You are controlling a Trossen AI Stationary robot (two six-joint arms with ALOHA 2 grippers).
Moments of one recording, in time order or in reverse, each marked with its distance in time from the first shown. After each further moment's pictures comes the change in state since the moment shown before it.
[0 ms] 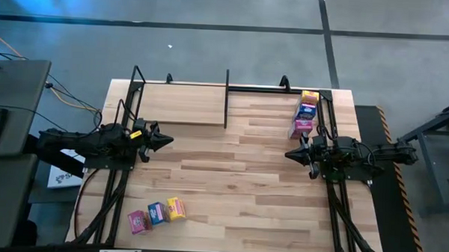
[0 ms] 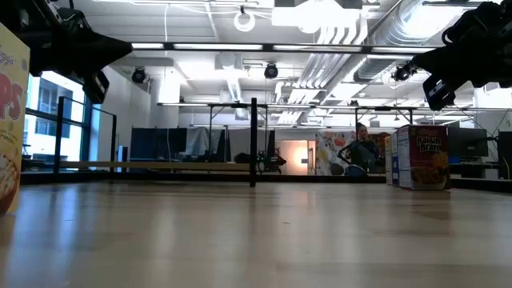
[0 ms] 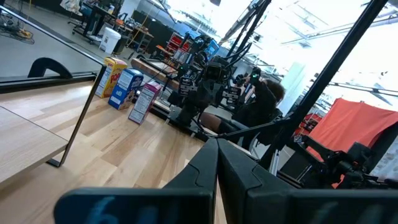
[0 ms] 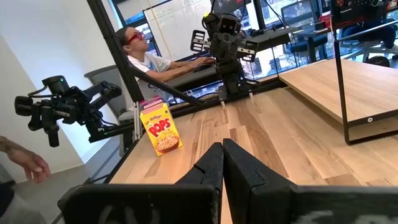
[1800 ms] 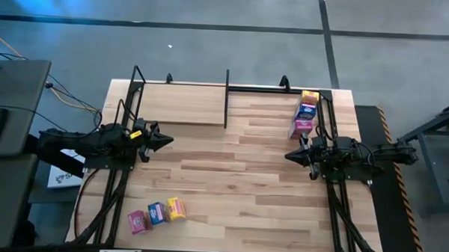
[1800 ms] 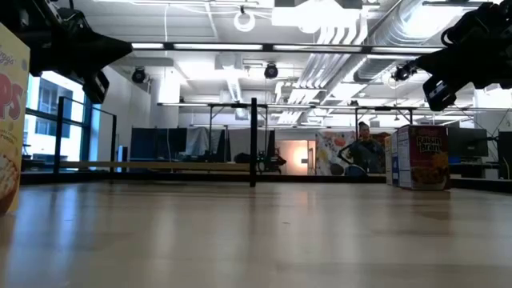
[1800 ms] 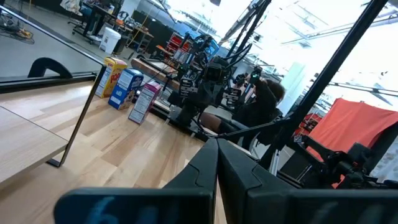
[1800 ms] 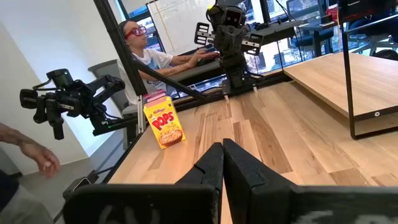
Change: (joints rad) left arm 0.000 0.000 0.000 0.000 0.000 0.000; right arm 0.000 0.000 0.000 -0.023 -0.023 0.000
